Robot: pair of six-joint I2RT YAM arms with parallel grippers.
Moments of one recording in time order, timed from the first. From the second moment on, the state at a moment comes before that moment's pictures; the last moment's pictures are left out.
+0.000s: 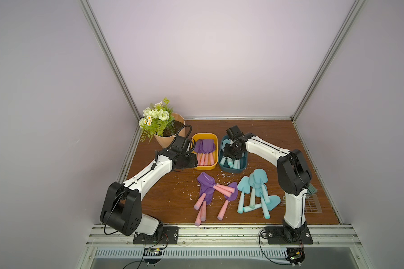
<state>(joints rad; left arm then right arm) -0.39 1.44 1.03 -0.61 0.12 -0.46 0.57 2.00 1.57 -0.67 0.01 0.72</state>
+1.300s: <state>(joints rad) -0.84 1.35 0.83 -0.79 0.14 -0.66 0.57 1.78 1.38 -0.68 0.15 0.59</state>
